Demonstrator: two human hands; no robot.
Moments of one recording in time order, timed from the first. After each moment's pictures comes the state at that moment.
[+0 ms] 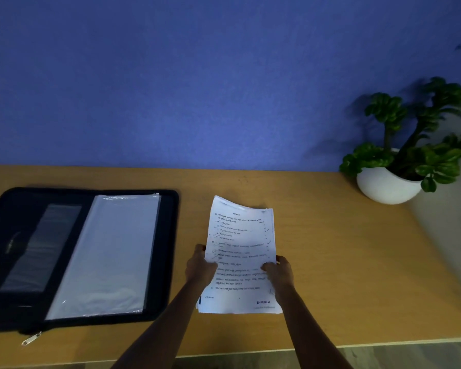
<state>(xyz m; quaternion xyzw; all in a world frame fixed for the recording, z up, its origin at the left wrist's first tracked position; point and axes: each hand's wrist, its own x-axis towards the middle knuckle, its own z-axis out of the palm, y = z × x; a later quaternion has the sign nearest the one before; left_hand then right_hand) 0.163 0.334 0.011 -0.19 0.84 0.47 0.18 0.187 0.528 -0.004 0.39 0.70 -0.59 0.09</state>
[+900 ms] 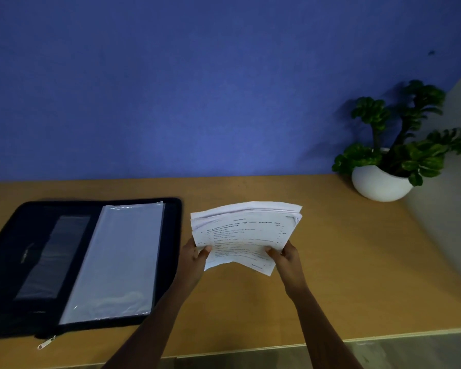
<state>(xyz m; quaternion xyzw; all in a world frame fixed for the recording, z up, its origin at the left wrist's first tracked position) 0.178 0.306 0.057 -0.04 0.77 0.63 0.05 0.202 0.535 0.043 0.10 0.70 -0.71 -0.05</state>
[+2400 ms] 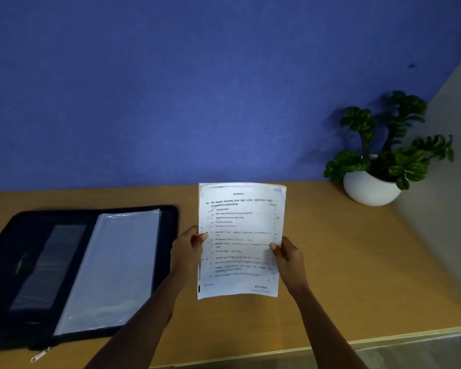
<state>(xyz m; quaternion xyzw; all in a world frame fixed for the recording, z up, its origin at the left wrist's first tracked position) 0.145 0.301 0.071 -0.04 0.87 0.49 0.00 0.198 0.549 0.047 0.11 0.79 -0.59 -0.09</state>
